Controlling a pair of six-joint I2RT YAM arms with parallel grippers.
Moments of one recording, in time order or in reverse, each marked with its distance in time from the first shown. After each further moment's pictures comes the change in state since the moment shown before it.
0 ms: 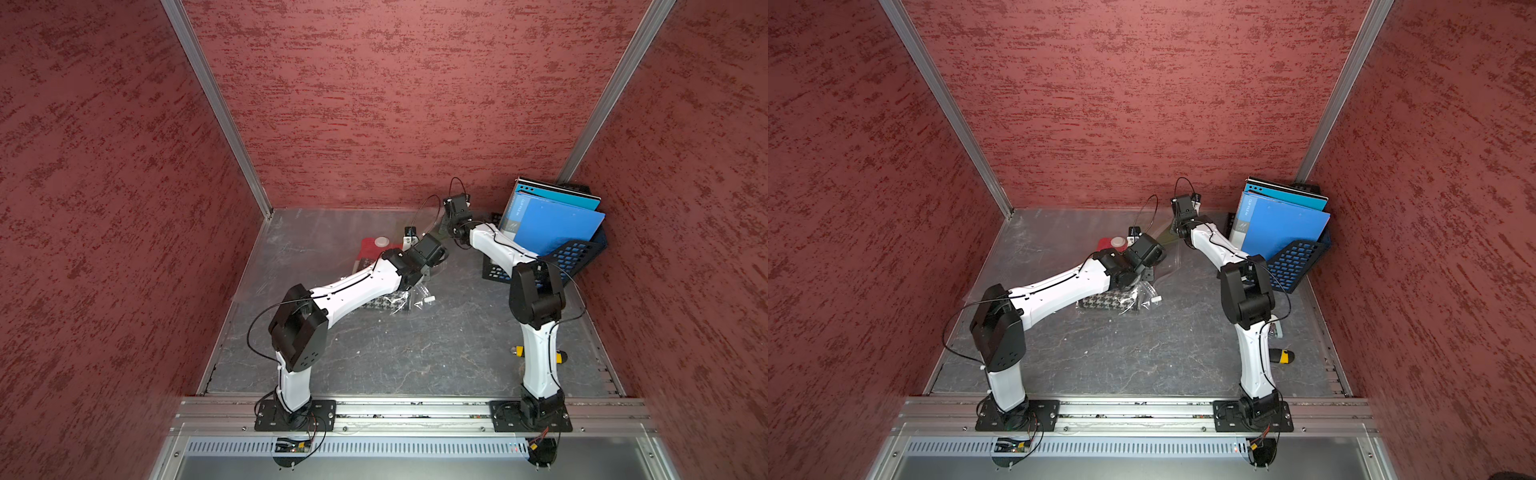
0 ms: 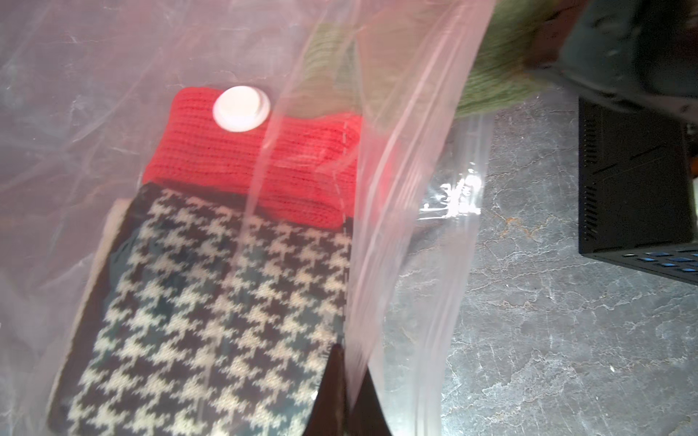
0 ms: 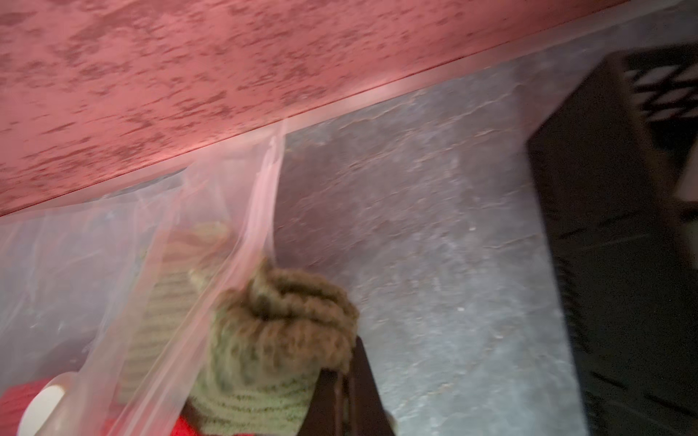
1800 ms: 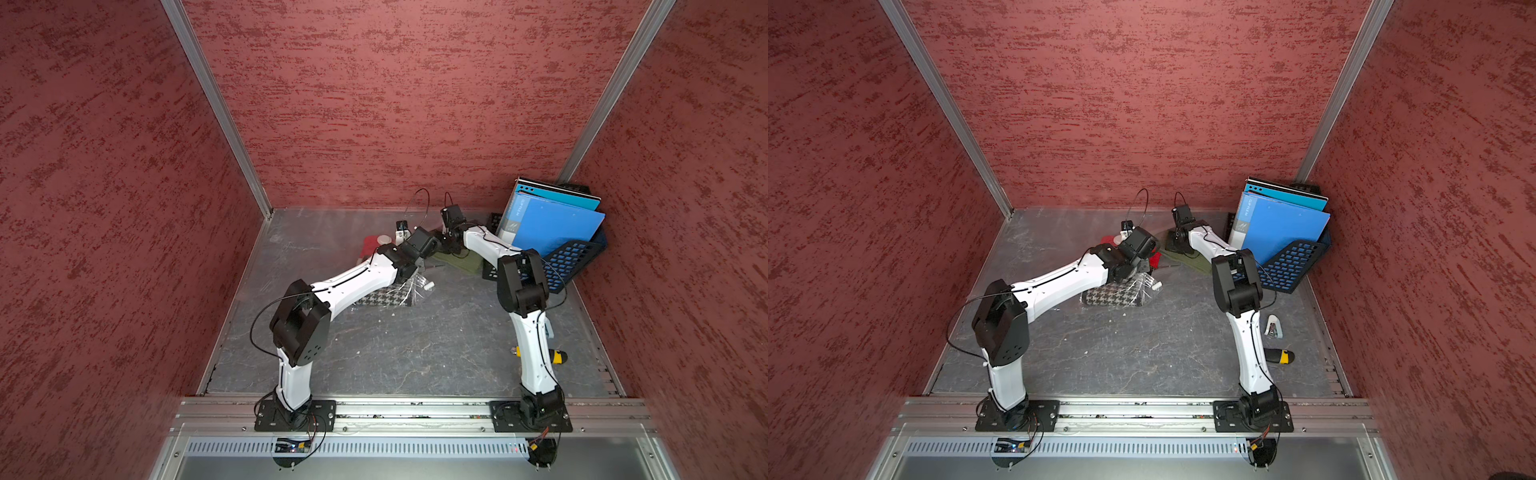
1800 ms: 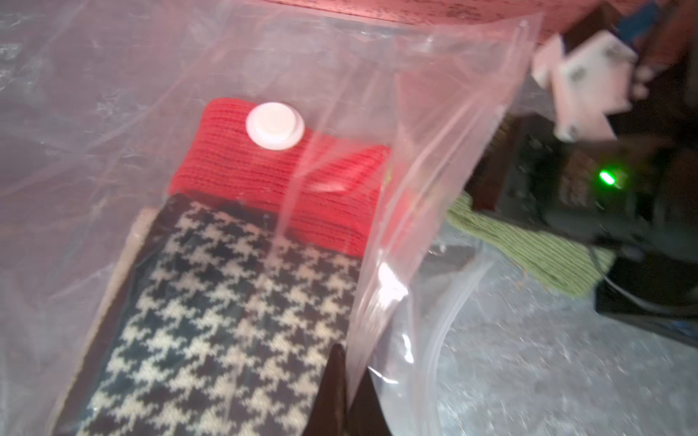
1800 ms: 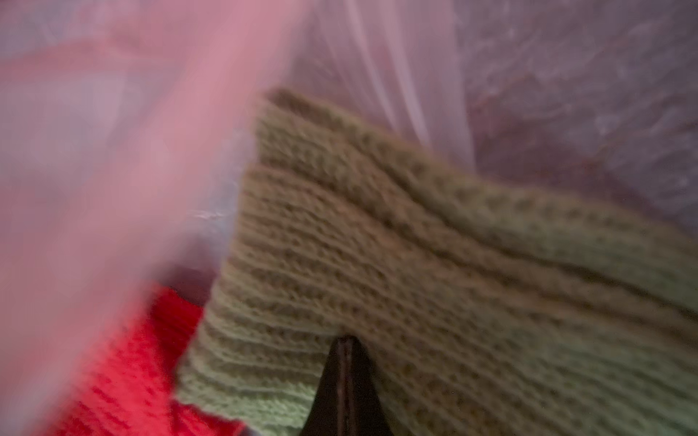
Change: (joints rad) left arm 0.092 0.047 0.014 0.068 -0.002 -0.014; right arm -0.026 0.195 0.090 -0.104 -0.373 -0.068
